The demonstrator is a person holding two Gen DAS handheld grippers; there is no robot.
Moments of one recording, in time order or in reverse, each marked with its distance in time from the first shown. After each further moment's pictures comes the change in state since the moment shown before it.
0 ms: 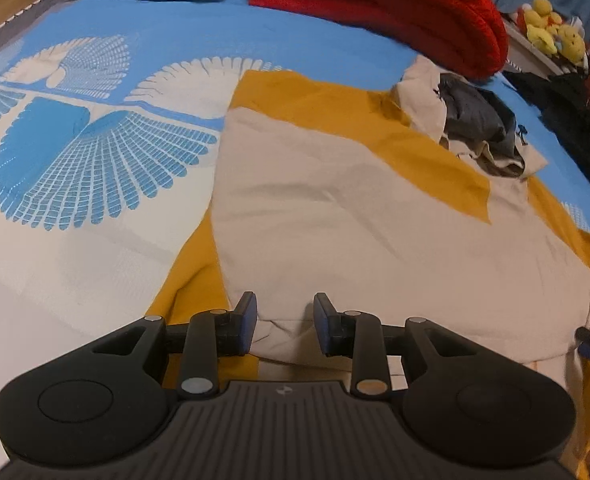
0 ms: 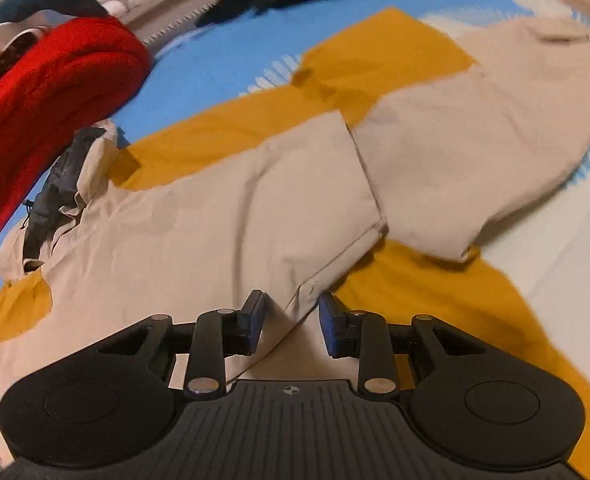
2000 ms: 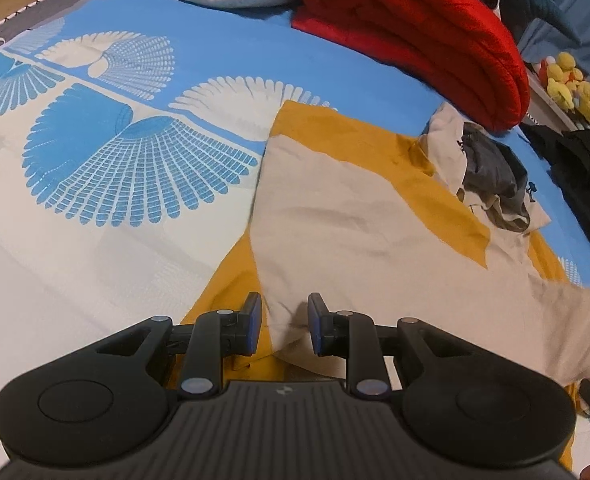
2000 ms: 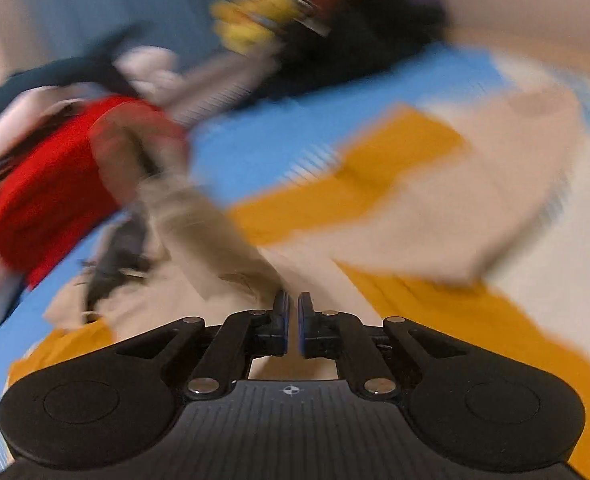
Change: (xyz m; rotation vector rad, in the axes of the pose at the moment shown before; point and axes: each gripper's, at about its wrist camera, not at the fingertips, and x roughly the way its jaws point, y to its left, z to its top) left arm -0.023 0.031 0.008 -0.150 -0.059 -0.017; right arm -0.042 0.024 -0.022 0.104 -0.221 0.011
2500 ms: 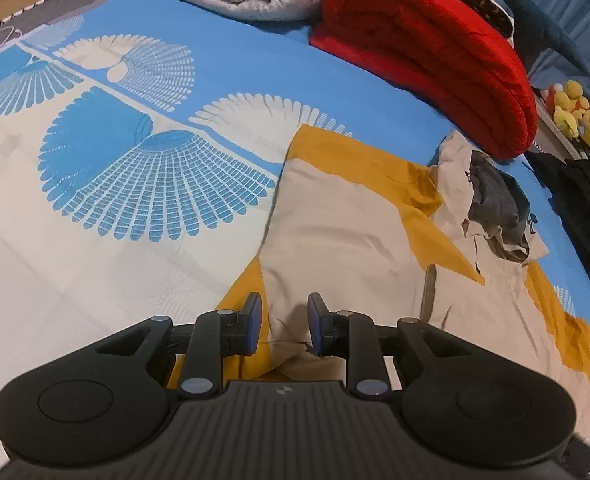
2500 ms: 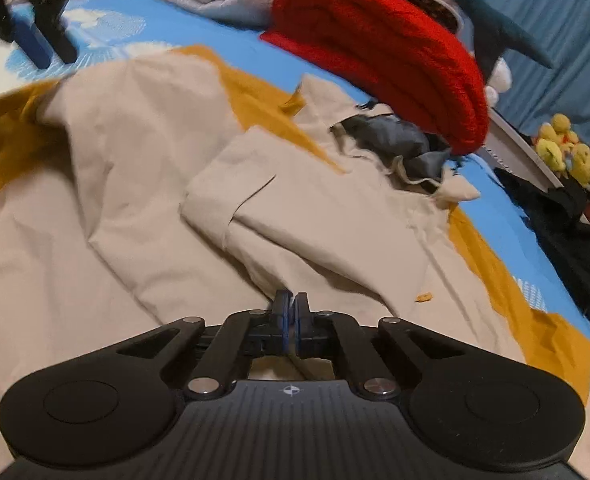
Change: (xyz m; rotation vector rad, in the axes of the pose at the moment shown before) left arm -0.012 0.015 0.013 -0.058 -0.031 -0.009; right arm -0.007 0.134 -0.152 -1.231 0.033 0.237
